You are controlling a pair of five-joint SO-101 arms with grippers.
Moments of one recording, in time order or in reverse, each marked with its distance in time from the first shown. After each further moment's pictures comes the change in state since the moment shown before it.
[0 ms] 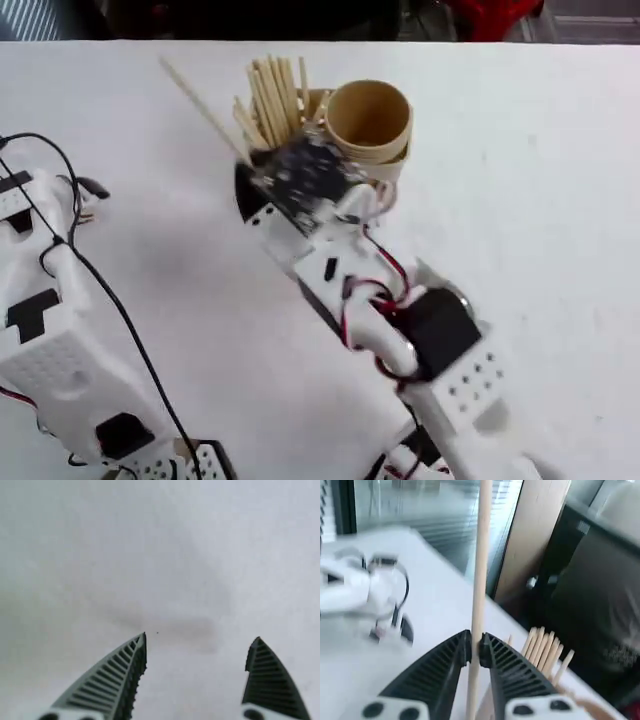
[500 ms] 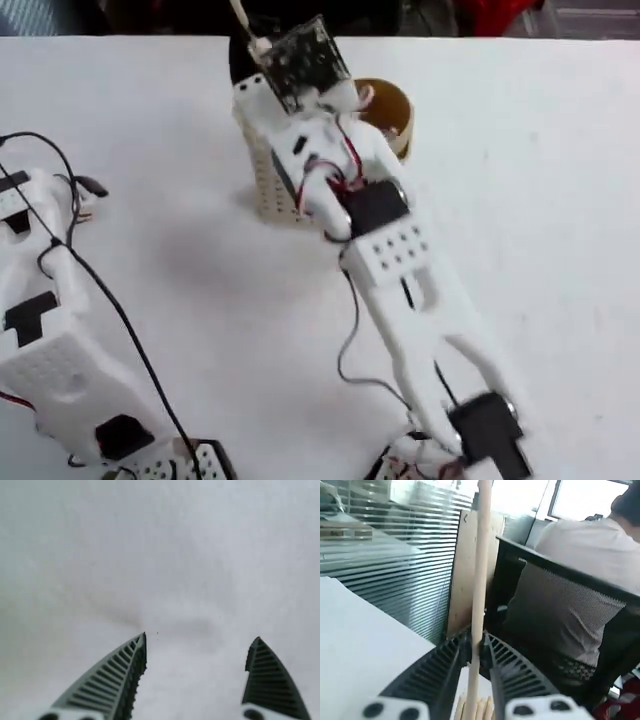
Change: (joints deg) left arm 0.0 0.0 0.0 0.0 0.0; right arm 10.5 35.8 -14.2 -26.7 -1.4
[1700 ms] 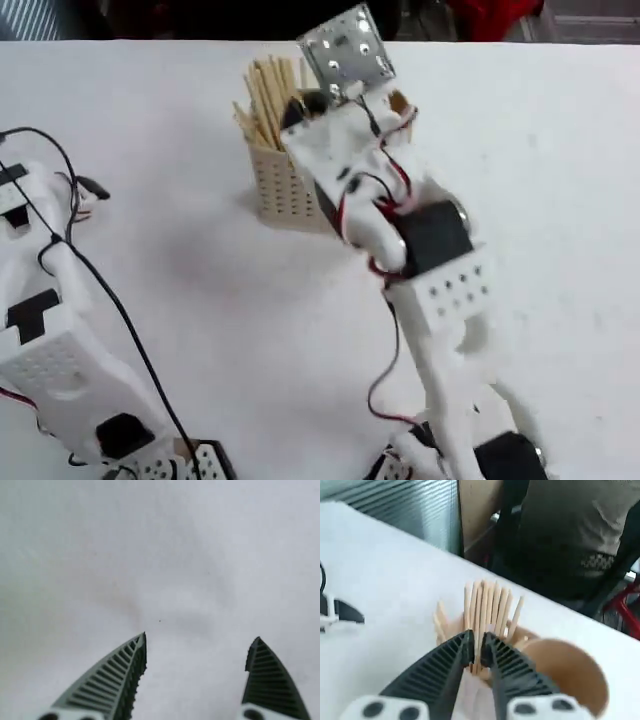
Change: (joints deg) left arm 0.0 0.0 -3.1 5.9 0.0; right arm 2.4 -17.8 -3.0 45.5 -6.2
